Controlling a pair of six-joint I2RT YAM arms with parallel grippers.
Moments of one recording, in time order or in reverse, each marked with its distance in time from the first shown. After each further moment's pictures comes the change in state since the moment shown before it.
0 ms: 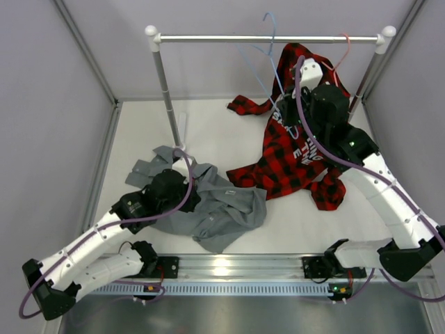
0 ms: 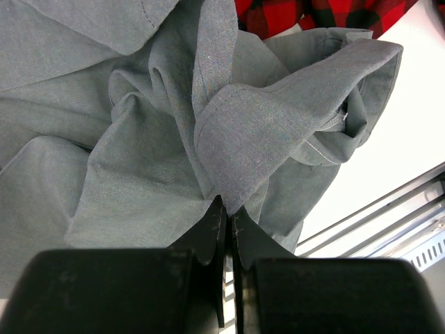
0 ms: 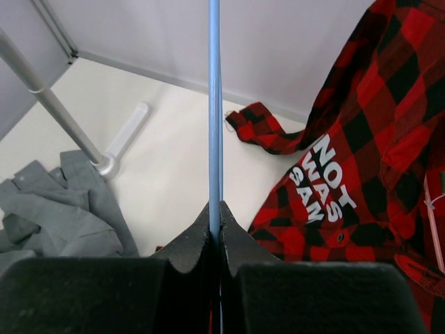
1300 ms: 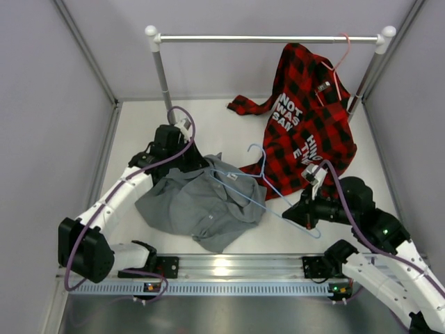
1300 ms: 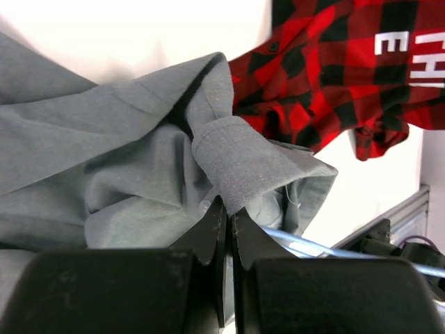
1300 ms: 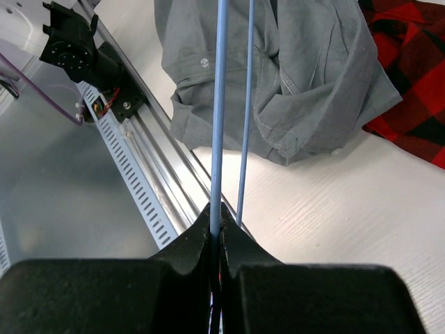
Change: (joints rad) left arm 0.404 0.456 0.232 0.214 0.382 -0.120; right arm 0.000 -0.786 -0.778 -0.304 -0.684 0.176
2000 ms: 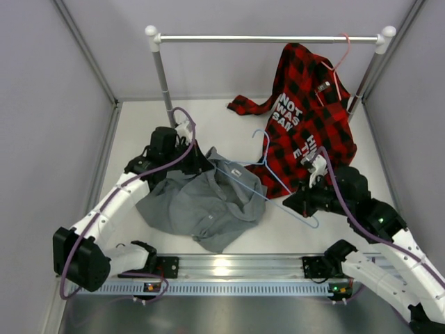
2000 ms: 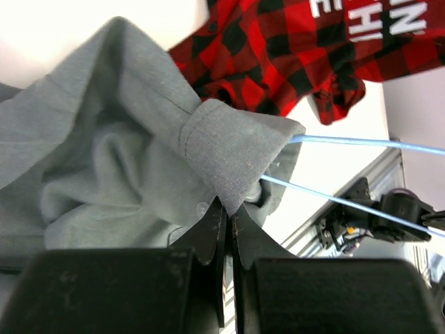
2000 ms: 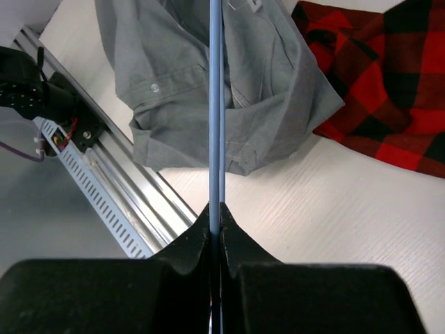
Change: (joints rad) left arm -0.003 -0.073 -0.041 0.054 0.162 0.058; right arm 0.000 0.129 0.075 0.000 0.171 0.022
